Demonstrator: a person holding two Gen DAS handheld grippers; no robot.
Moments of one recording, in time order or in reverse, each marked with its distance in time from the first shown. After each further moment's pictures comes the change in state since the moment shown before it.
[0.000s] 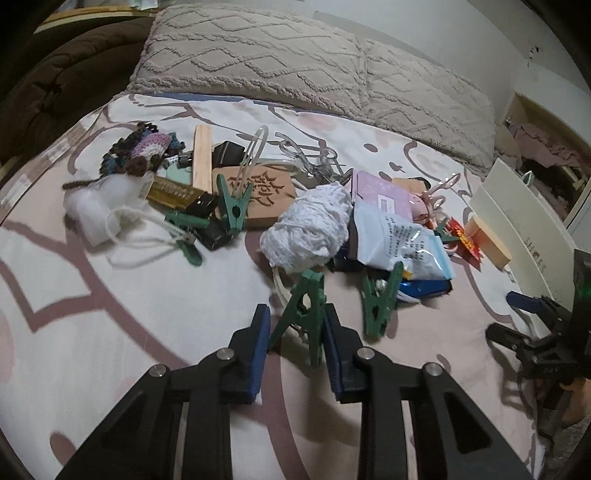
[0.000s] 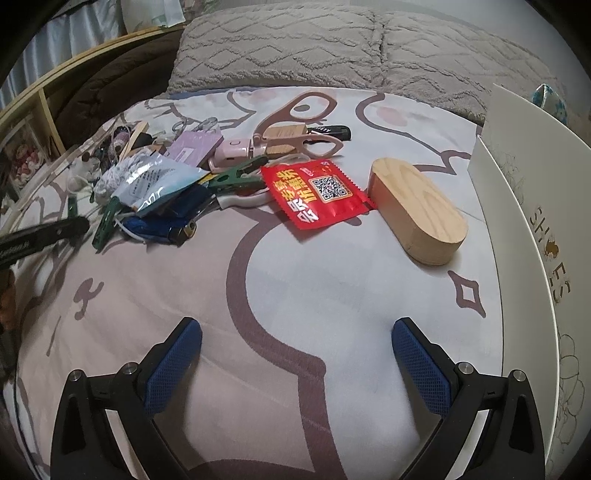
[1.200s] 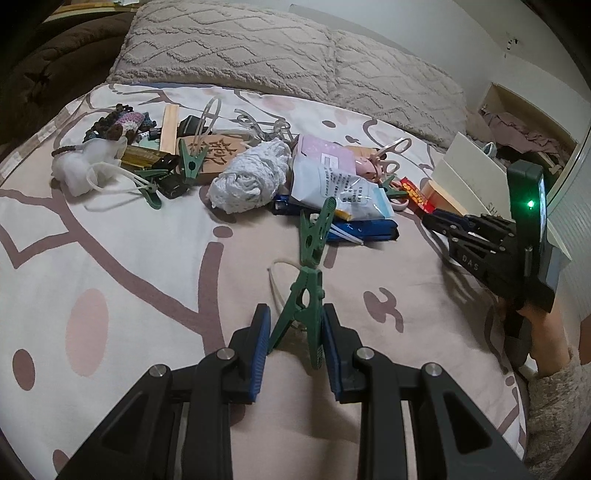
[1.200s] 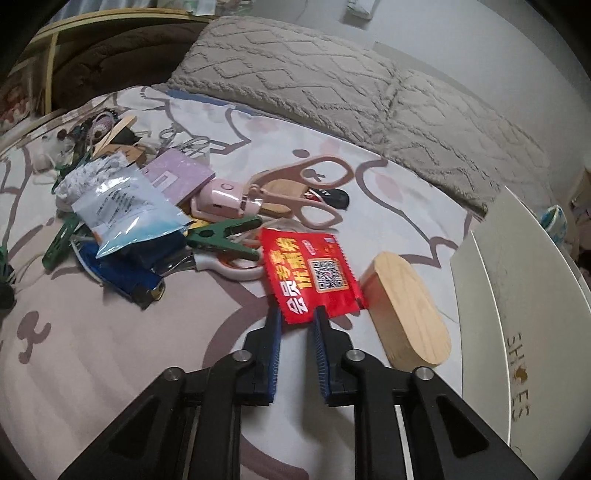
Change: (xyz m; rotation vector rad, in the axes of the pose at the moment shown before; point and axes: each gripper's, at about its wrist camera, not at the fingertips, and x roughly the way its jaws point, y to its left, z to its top) left arm -0.015 -0.026 -0.038 0.031 0.041 -0.092; right arm 0.020 0.029 0.035 -0.237 -0.117 -0.222
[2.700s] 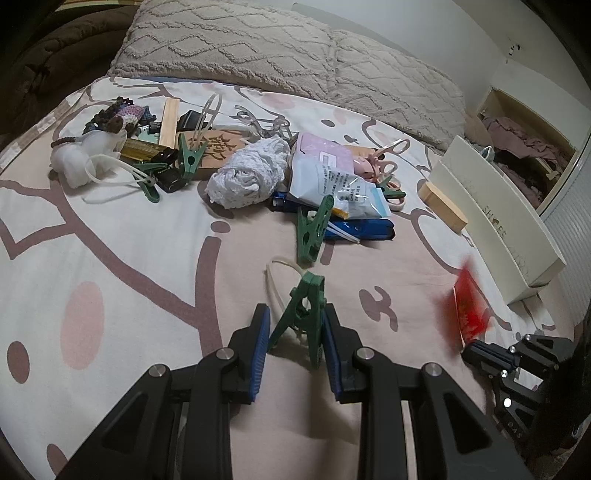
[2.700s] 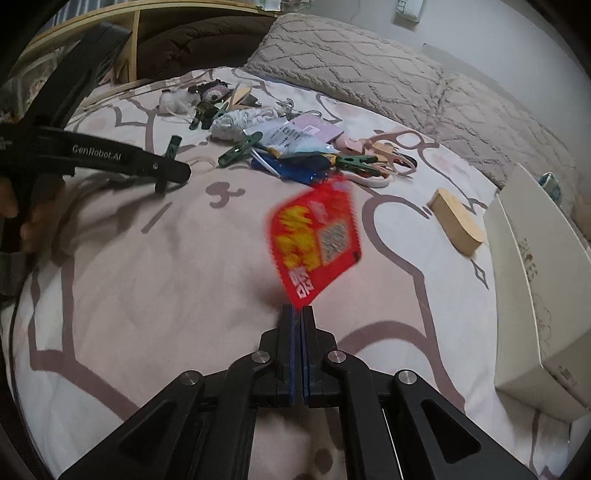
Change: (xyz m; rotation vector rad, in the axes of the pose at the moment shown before) left arm -0.002 -0.006 -0.001 -0.013 0.007 -0.006; right arm -0.106 0.066 -0.079 -0.067 0.051 0.155
